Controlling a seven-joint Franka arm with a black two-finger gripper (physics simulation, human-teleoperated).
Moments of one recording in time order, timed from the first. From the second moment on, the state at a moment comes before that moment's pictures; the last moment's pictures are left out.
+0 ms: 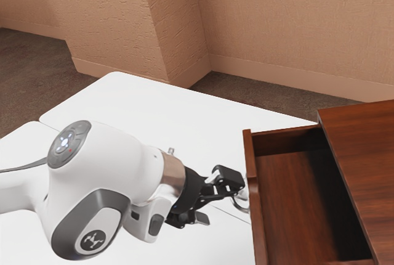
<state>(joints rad) -0.28 -0.42 -0.04 -2.48 -0.07 2.69 2.08</state>
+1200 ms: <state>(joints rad) -0.28 -0.52 -0.05 -2.35 0.08 2.37 2.00</state>
